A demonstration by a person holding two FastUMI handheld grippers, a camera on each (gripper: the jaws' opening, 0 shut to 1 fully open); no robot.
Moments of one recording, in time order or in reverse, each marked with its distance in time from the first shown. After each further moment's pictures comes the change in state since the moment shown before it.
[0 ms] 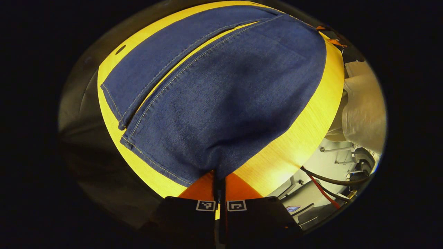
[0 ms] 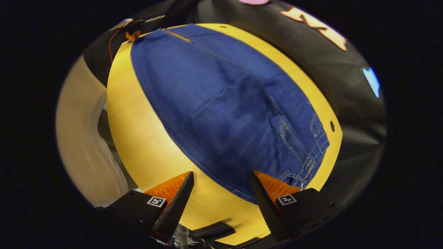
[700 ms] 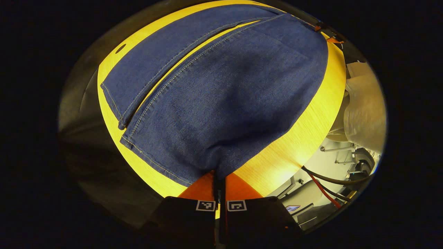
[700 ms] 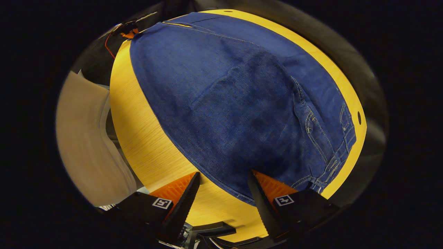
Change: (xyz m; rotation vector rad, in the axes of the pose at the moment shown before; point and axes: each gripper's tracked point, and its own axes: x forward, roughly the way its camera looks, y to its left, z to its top) left arm 0.001 0.002 0.000 -0.005 0.013 0.008; right arm 0.016 0.004 -0.001 0.070 0.129 0.188
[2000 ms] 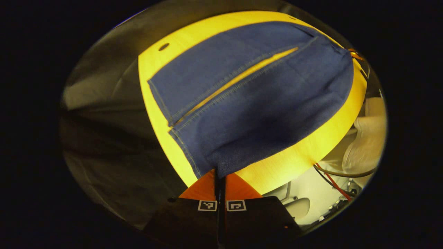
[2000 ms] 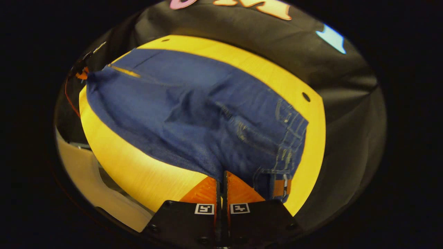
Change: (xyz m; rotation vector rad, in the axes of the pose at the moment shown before) left arm -0.104 0.031 0.041 -0.269 -0.072 0.189; right arm -0.089 -0.082 0.058 0.446 -0.269 -0.278
